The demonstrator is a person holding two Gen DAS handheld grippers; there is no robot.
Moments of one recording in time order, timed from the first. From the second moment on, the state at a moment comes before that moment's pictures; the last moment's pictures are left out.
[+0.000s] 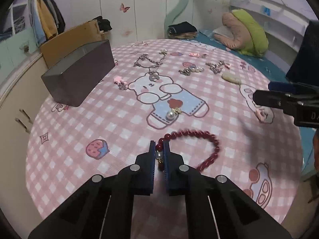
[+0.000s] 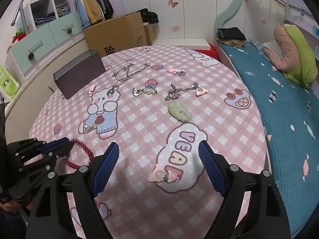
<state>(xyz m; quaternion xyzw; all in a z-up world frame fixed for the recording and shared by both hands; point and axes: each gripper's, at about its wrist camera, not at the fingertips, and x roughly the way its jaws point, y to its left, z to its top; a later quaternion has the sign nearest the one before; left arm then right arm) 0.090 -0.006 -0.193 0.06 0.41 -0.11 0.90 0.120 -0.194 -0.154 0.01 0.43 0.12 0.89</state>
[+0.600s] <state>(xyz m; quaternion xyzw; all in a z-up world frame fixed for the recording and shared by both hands) 0.083 0.043 -0.152 -0.01 0.39 -0.10 0.92 0.137 -0.163 -0.160 -0.01 0.44 0.15 0.89</state>
